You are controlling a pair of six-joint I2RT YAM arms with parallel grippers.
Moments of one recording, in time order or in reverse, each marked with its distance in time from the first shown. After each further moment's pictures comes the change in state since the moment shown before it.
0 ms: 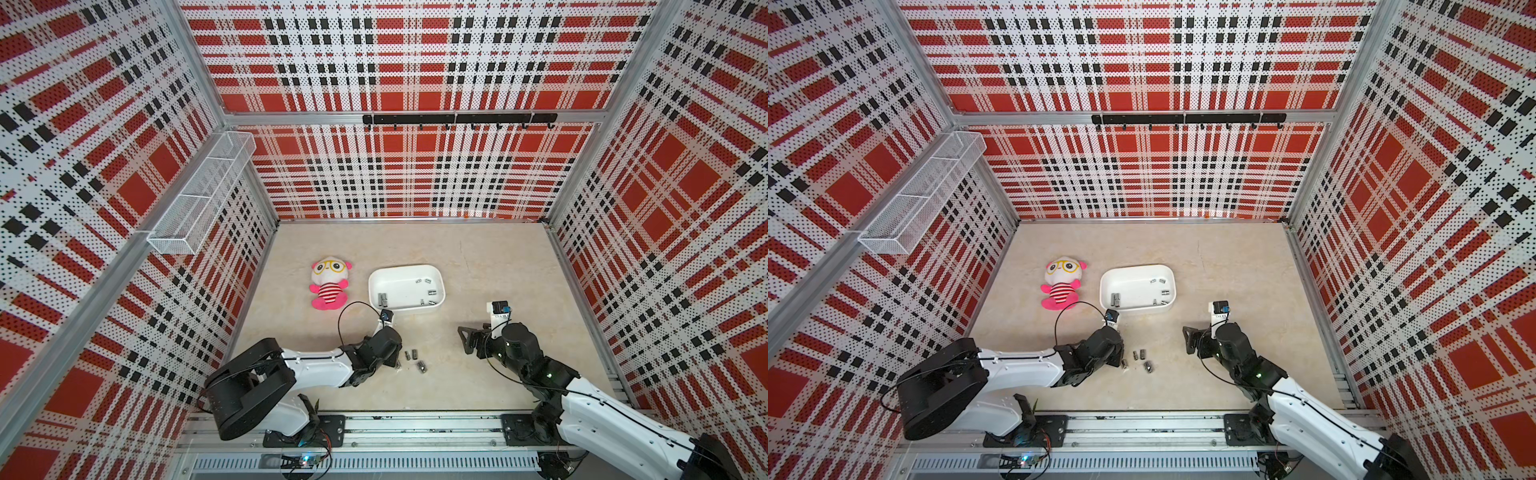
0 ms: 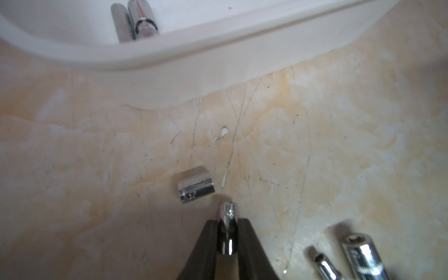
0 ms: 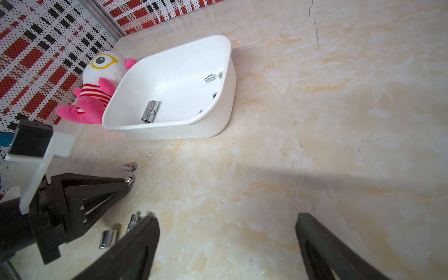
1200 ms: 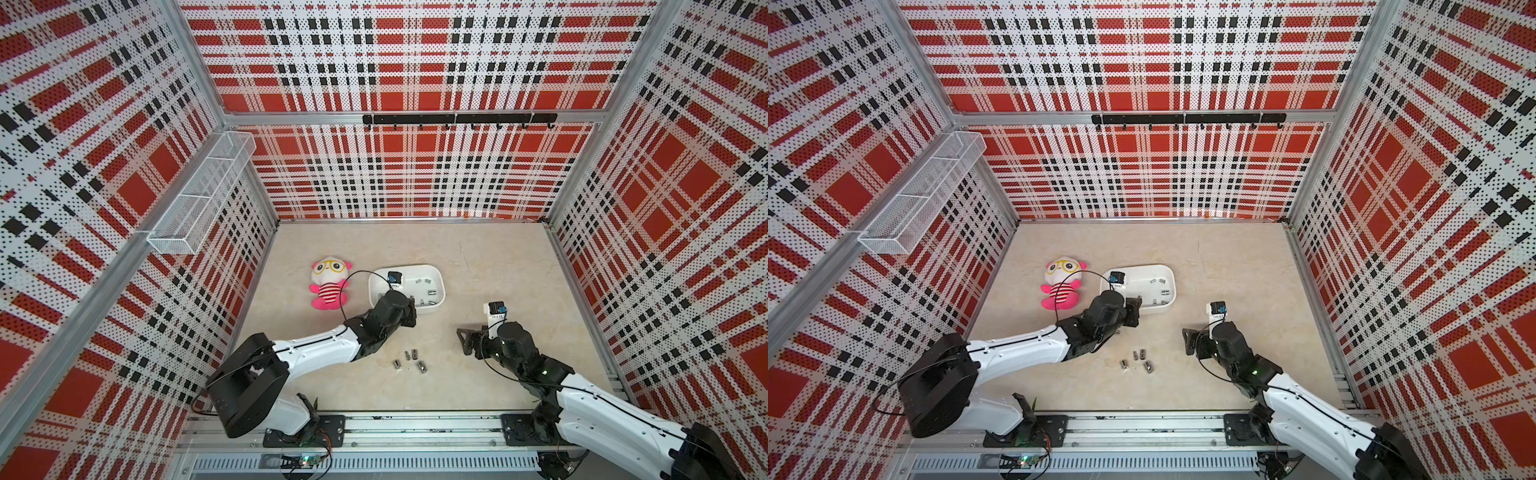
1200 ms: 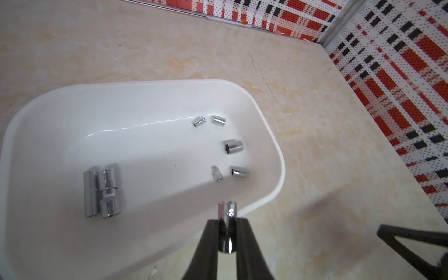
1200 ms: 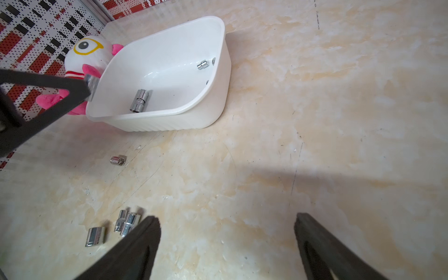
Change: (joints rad) left arm 0.123 0.068 0.331 0.065 0.097 -0.035; right arm 0.000 0.068 0.000 0.016 -0.005 -0.001
